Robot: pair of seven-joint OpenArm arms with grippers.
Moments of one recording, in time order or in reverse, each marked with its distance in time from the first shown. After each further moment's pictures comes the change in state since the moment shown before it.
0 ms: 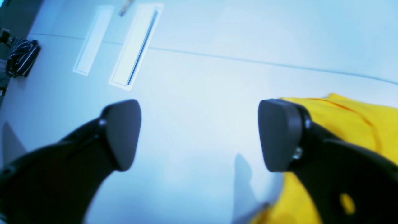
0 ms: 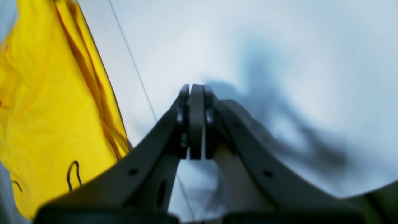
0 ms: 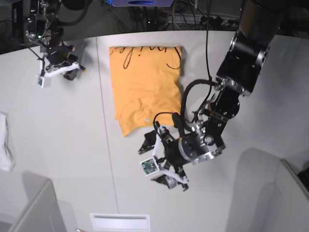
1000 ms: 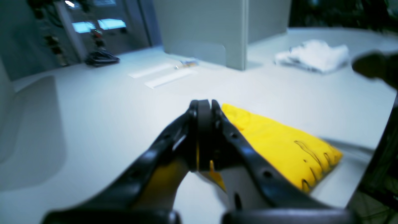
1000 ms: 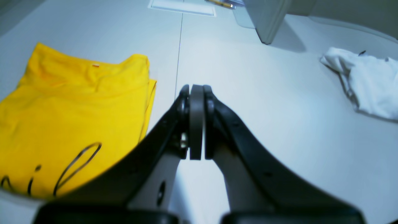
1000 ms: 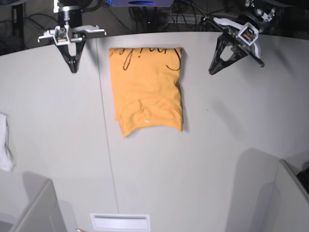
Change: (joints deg) left arm 72.5 -7.6 -35.6 10.4 8.3 7.5 -91.5; right arm -20.8 -14.9 -0.5 -1.7 -43.3 18.0 65.9
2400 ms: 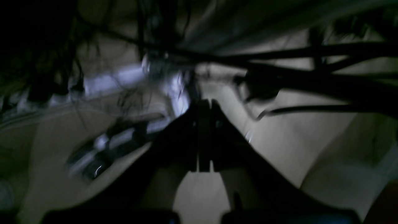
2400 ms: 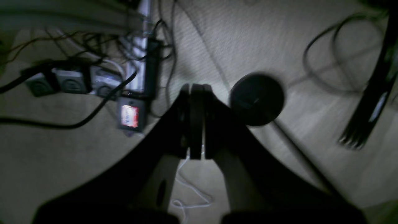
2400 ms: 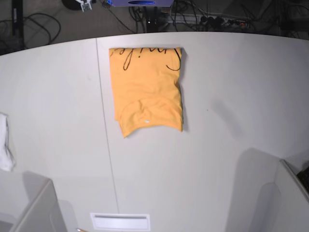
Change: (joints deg) left arm -30.4 12.4 2.2 -104.9 26.9 4.5 1.9; right arm 37.4 10.0 -19.6 -106.5 0.3 -0.7 5.5
